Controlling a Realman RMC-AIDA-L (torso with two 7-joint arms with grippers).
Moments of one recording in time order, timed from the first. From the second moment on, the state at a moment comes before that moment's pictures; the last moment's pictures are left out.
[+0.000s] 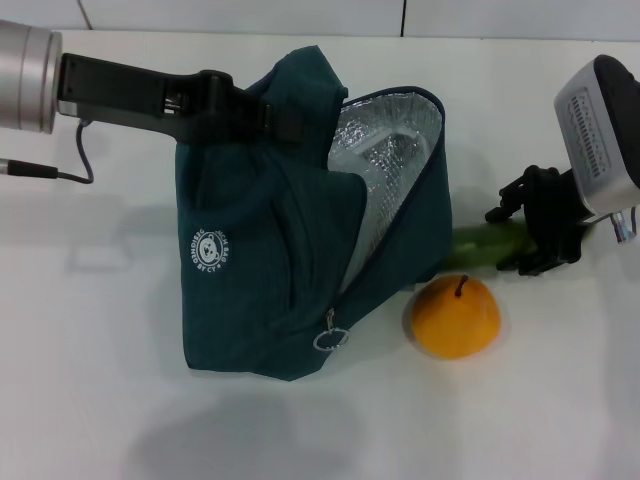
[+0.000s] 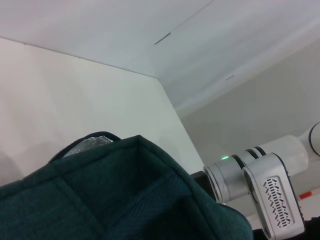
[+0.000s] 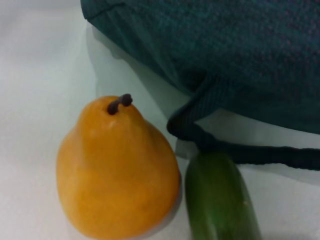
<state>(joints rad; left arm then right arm) -0.66 -2.01 0.75 1.00 1.99 1.85 -2.56 0.87 2.02 -1.21 -0.75 -2.44 -1.30 1.32</state>
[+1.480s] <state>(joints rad) -0.66 -2.01 0.74 0.99 1.99 1.85 -2.55 0.66 1.98 -0.84 -1.07 -2.39 -1.42 1.67</state>
